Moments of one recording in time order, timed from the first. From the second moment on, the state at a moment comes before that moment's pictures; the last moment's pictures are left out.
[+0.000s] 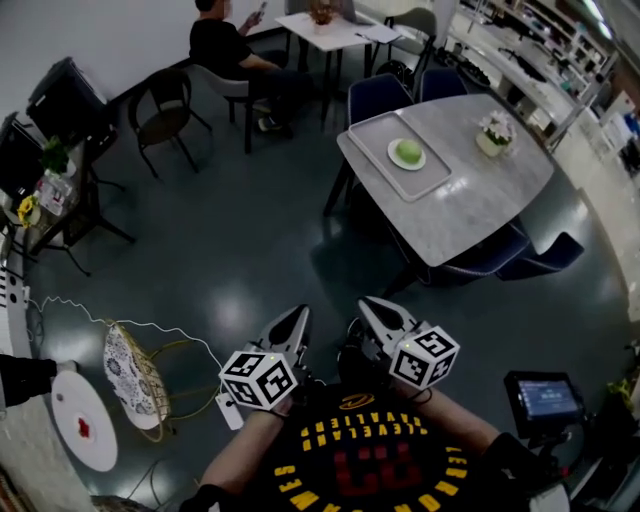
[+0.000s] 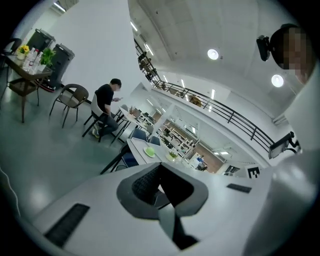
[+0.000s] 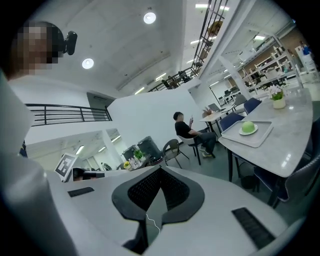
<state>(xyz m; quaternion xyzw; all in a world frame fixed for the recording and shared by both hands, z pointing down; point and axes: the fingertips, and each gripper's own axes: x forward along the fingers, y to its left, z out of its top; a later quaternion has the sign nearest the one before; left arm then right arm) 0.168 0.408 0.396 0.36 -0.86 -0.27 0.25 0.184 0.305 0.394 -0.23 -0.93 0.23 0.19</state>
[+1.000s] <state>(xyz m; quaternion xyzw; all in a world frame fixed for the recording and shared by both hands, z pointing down) -0.033 0.224 0.381 0.37 -0.86 -0.24 0.26 -0.012 0.103 0.405 -0.18 -0.92 0.29 0.18</state>
